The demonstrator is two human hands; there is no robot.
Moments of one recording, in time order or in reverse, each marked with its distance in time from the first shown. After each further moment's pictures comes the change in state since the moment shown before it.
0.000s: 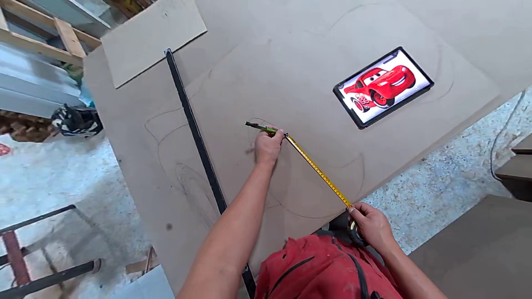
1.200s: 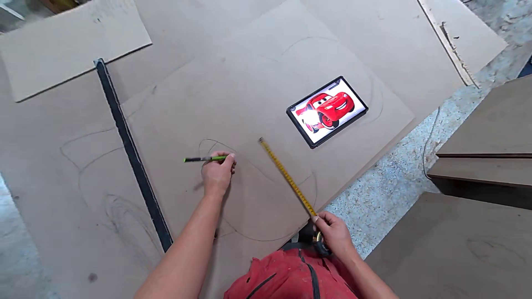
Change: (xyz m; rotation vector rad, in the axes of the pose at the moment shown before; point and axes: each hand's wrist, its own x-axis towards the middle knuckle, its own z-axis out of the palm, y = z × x) left_hand -0.013 0.004 -0.003 0.169 0.027 -0.016; right_hand 0.011 -0.003 -0.036 0.222 -0.016 -0.034
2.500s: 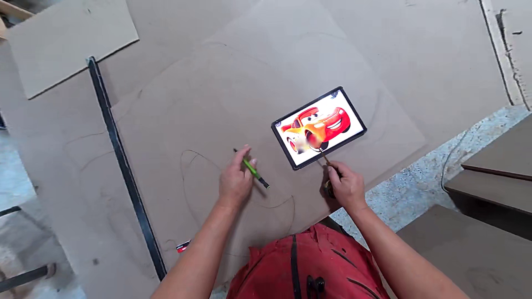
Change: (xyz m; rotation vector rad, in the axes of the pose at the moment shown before) left_hand -0.023 0.094 0.102 0.439 -0.073 0.311; right_hand 0.172 -0.108 -0.133 -0.500 0.275 -0.557
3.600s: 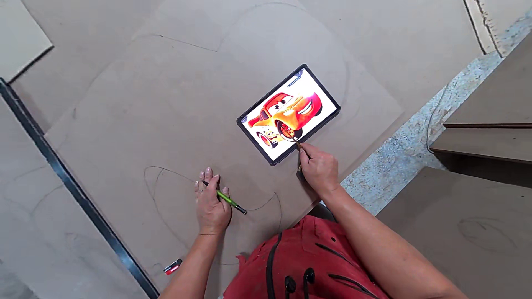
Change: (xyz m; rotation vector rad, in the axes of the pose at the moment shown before) left_hand -0.055 -0.086 0.041 0.249 0.094 0.199; right_hand 0.016 -0.022 0.023 -0.186 0.089 0.082
